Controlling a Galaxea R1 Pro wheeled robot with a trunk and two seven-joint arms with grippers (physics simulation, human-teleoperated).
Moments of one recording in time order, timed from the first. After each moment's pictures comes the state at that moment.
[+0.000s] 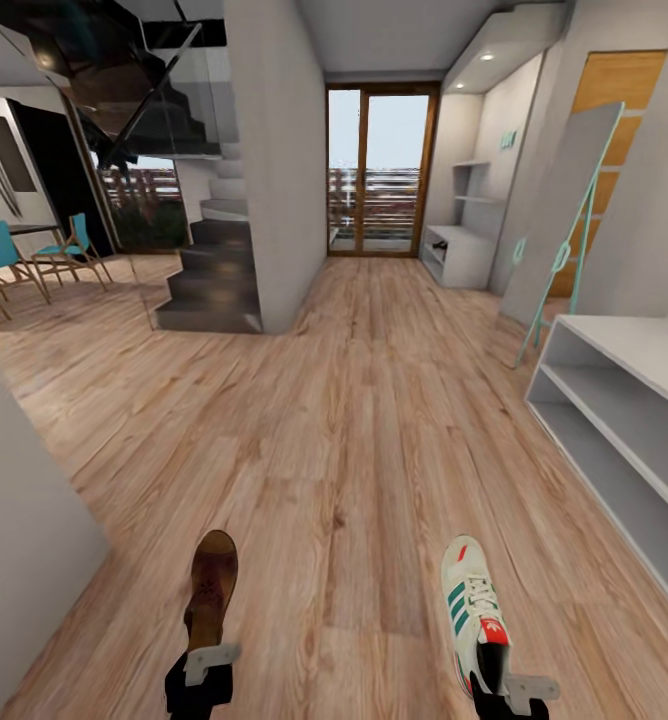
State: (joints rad) left arm -0.31 -0.07 0.08 -0.36 -0.06 -0.44 0.13; right arm -0.26 -0.01 -0.38 -0.37 0.27 -0.44 0.08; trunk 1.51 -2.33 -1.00
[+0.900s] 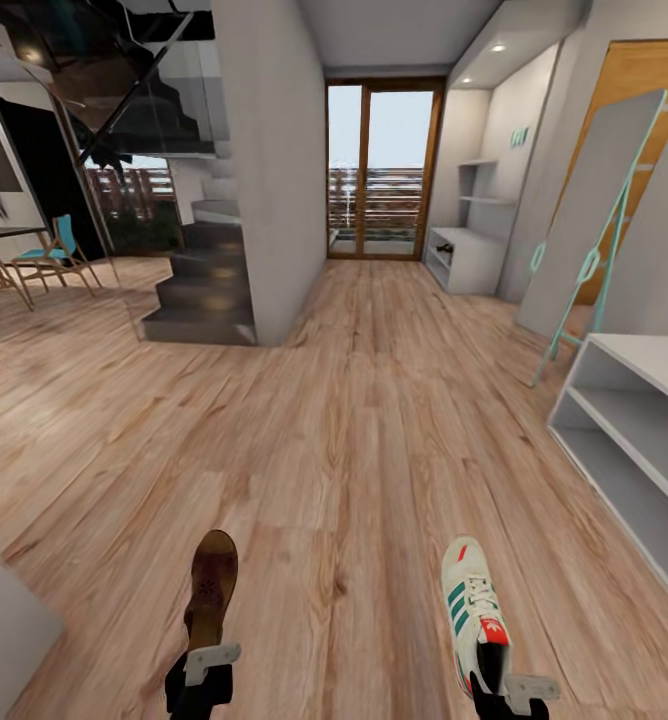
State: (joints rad) left arm -0.31 -0.07 0.08 -0.36 -0.06 -0.44 0.13; right arm -0.26 -0.01 -0.38 -0.37 0.27 -0.44 0.08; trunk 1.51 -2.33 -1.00
